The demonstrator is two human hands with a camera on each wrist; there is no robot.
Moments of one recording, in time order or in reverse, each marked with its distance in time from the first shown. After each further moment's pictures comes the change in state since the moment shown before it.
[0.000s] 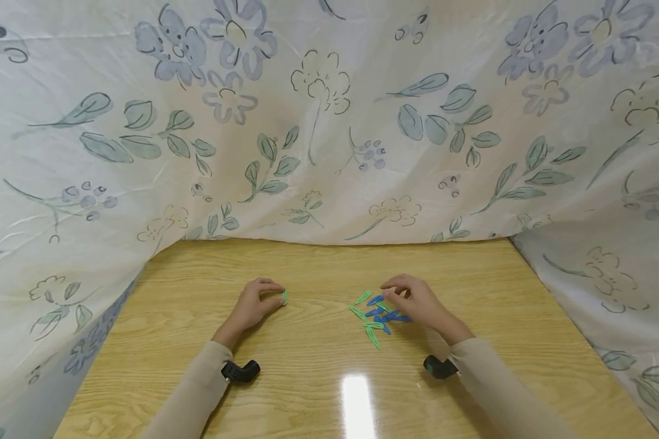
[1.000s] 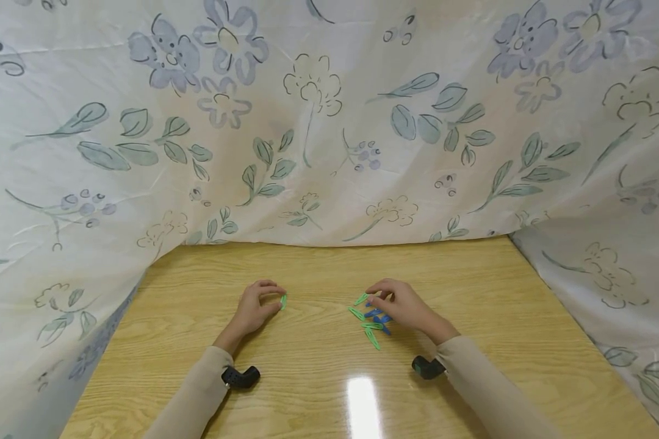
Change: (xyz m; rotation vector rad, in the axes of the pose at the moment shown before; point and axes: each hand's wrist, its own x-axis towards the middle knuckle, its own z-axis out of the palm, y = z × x) left_hand -0.004 0.003 0.007 -0.009 0.045 0.014; right_hand 0.007 -0.012 0.017 0.057 -0.081 -0.025
